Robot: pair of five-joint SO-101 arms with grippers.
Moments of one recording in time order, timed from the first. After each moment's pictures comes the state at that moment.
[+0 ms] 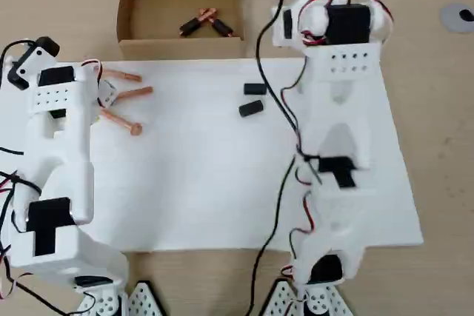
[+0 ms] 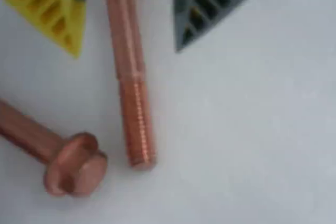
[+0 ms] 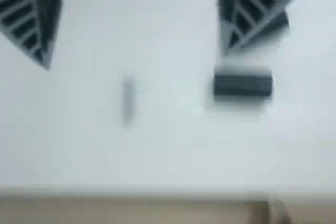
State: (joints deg) left arm -12.9 4.5 10.8 64.0 31.3; right arm -9.4 23.9 -60.3 101.7 -10.5
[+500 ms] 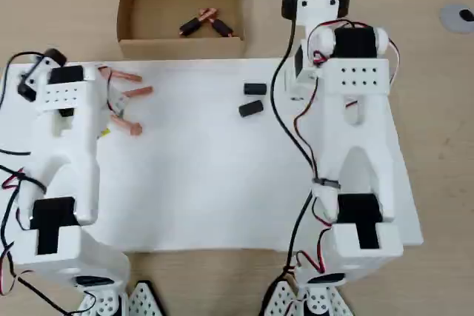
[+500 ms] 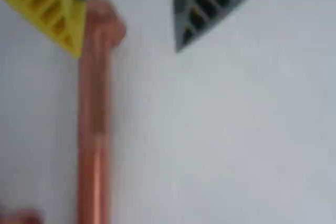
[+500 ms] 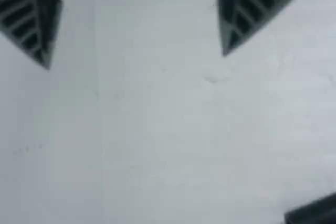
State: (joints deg) left arm -9.1 4.5 10.7 72.0 38.3; right arm -5.6 5.1 -18.4 98.8 -10.5
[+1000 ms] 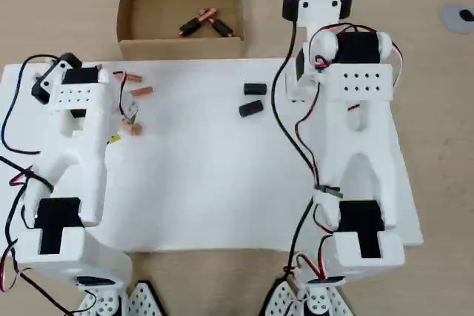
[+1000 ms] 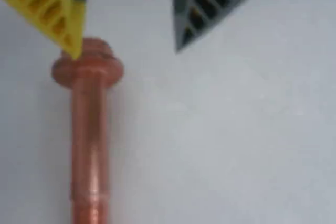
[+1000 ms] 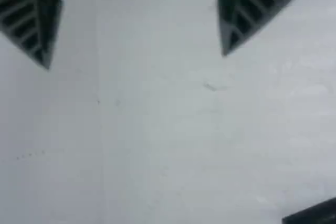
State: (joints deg) left arm -6.8 4.5 13.9 70.7 39.1; right arm -5.6 2.7 -17.5 98.8 -10.5
